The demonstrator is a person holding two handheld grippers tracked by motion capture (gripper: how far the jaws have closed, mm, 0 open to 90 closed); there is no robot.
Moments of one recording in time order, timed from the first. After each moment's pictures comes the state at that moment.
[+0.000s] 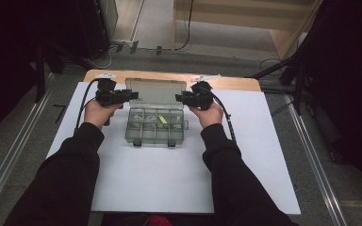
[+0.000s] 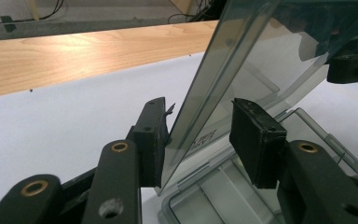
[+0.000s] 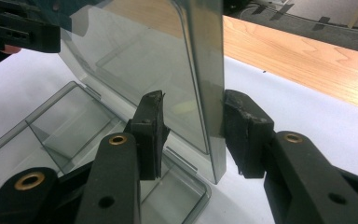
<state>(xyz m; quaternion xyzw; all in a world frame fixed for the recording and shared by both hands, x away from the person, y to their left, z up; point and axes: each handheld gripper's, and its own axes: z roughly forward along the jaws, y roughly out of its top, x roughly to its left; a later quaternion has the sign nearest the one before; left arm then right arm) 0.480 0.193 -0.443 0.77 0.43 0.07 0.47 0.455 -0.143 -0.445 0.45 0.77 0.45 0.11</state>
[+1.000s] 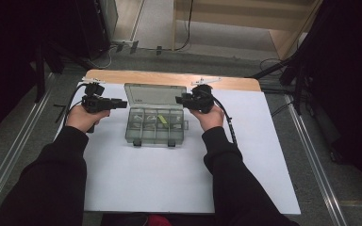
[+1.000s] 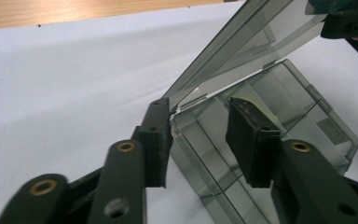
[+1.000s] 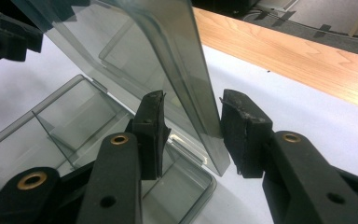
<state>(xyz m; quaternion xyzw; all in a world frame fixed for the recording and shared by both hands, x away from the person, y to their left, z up) 0.461 0.231 -0.434 0.79 0.44 0.02 0.43 0.446 -0.144 -0.448 0.44 0.77 0.45 0.12</state>
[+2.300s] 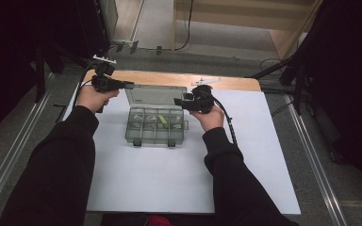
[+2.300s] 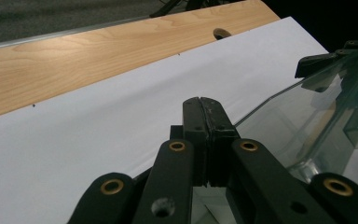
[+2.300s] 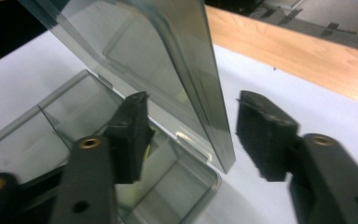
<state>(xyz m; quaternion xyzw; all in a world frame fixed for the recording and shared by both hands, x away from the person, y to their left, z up) 0.505 0.196 -0.397 0.80 0.41 0.03 0.43 0.445 -0.145 -0.449 0.43 0.77 0.45 0.10</state>
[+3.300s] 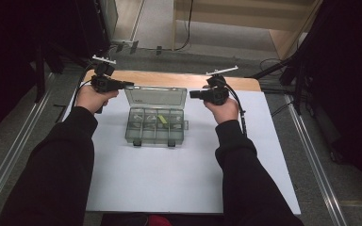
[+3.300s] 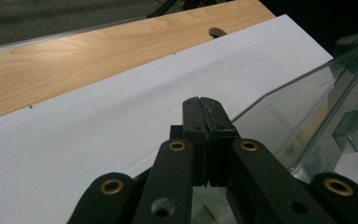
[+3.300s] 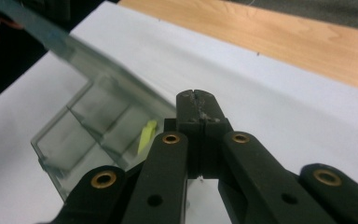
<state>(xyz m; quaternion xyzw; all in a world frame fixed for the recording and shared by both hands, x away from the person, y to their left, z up) 0.499 0.195 -0.392 0.81 0.40 0.03 0.43 0.451 -0.184 -0.409 0.46 0.77 0.44 0.04</state>
